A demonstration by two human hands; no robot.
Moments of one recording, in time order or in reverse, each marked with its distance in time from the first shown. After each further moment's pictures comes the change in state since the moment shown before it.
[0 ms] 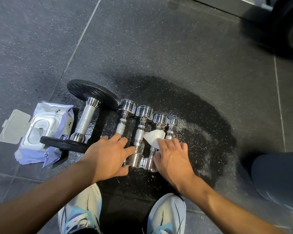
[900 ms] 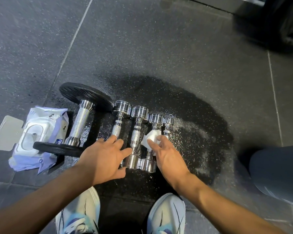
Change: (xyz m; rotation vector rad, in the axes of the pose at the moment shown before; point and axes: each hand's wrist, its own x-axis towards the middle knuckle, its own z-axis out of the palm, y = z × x) left_hand 0.001 -0.001 0.001 0.003 0.005 0.002; right_hand 0.004 0.004 0.014 0.180 0.005 -0.112
